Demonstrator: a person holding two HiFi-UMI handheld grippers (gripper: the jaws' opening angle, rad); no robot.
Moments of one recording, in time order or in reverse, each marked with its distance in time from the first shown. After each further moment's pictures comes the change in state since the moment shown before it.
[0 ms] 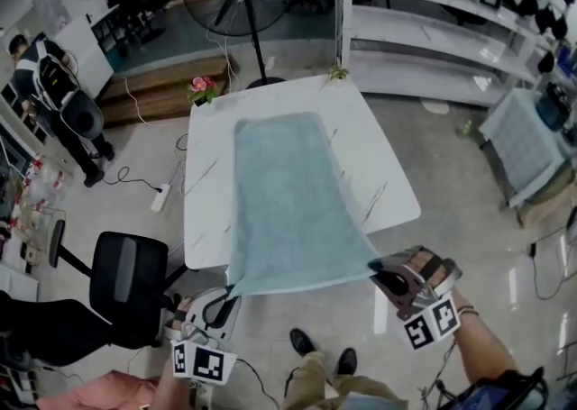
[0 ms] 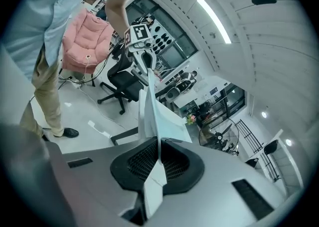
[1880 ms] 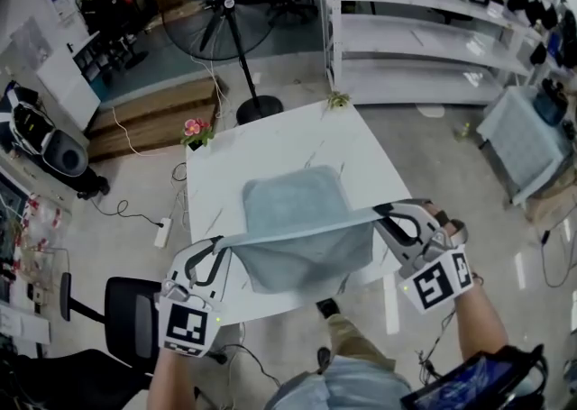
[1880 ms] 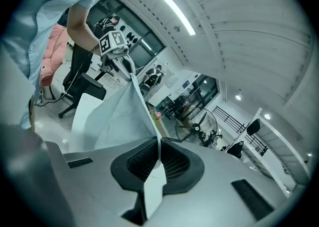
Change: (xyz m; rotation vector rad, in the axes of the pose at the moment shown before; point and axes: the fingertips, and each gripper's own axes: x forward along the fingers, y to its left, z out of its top) left arm 0.091 0.236 0.075 -0.160 -0.125 0.078; right arm 0.082 -0.224 -0.013 0.226 0.007 -0.242
